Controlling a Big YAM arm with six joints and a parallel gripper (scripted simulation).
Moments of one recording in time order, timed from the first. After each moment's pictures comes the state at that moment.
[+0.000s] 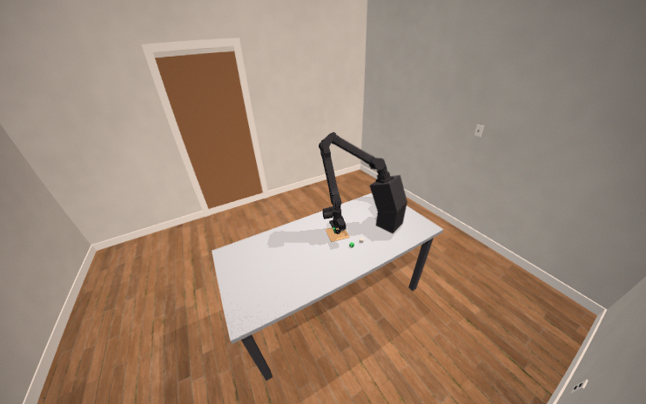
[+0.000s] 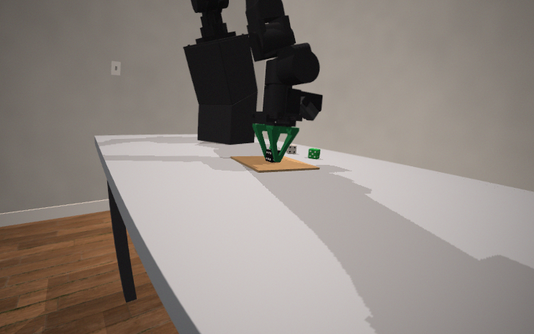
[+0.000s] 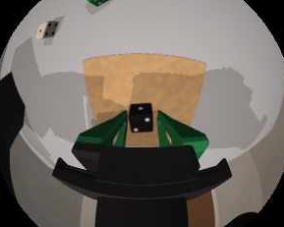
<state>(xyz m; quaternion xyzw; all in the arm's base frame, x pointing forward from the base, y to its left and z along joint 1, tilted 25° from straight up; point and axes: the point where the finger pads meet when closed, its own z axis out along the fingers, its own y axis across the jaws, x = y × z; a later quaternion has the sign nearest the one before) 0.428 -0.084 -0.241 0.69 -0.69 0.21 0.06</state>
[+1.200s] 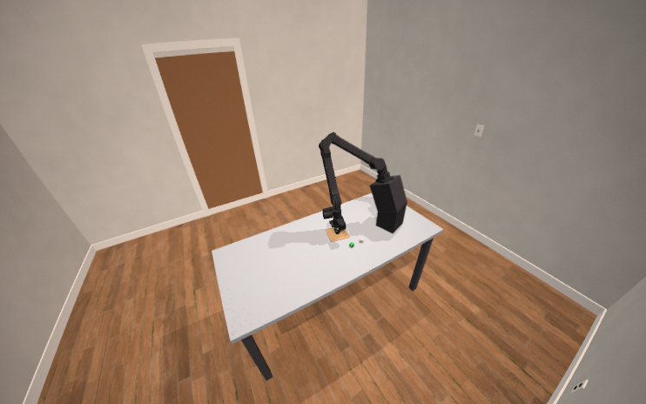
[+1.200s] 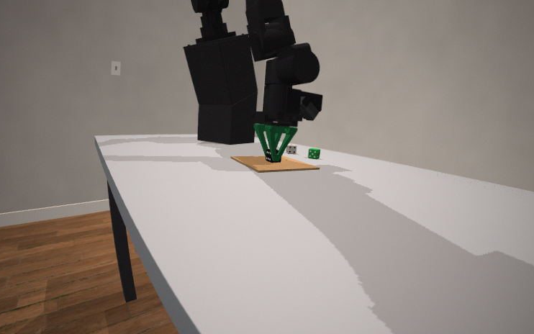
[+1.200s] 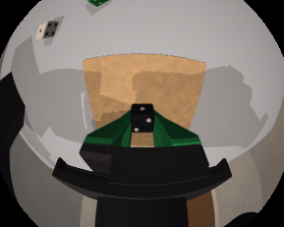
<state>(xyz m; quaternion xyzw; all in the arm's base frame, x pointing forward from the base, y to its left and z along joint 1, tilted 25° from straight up) 0.428 -0.084 -0.241 0.69 -0.69 0.21 0.06</state>
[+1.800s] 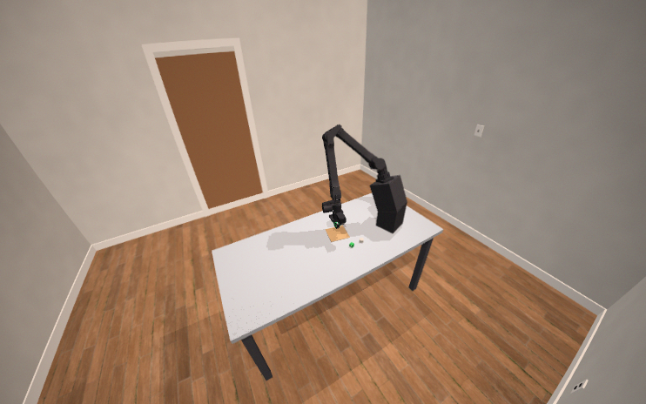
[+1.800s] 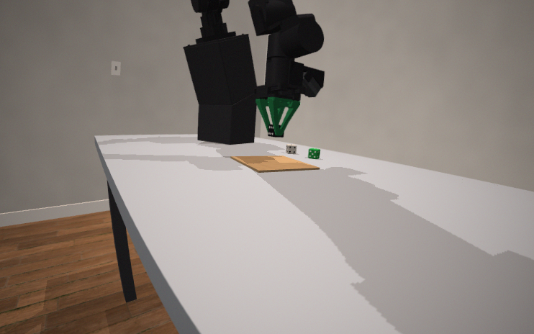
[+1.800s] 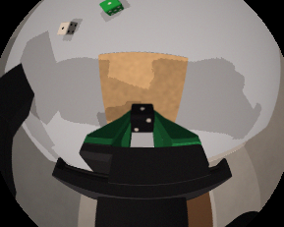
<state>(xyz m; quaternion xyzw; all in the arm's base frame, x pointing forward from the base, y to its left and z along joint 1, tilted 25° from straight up) 0.419 -0.065 -0.192 0.69 -0.69 0.21 0.06</state>
